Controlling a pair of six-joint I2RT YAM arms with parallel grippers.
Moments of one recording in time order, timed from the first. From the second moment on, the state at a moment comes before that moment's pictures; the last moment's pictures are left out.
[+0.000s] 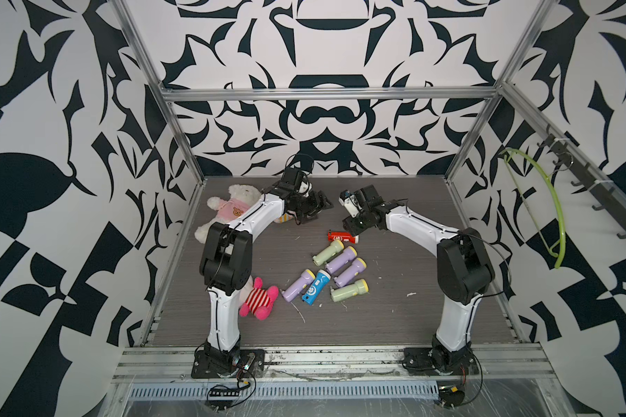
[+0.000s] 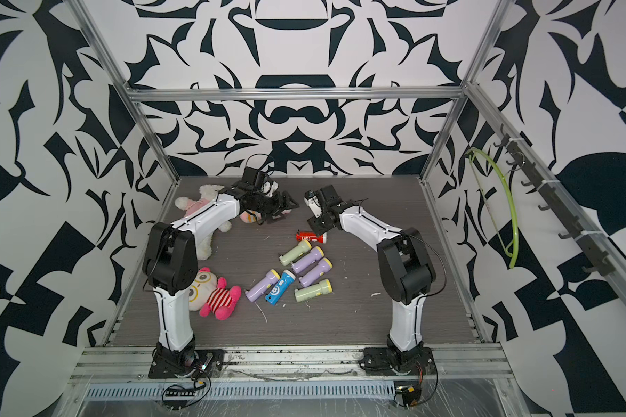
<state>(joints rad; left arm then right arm) -0.42 1.99 1.62 -0.53 0.58 -0.76 0.49 1.91 1.43 -0.52 -0.05 -0.18</state>
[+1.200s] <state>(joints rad) -0.25 1.83 1.43 -0.54 0.62 -0.74 0.55 2.06 1.40 -0.40 0.02 -0.26</state>
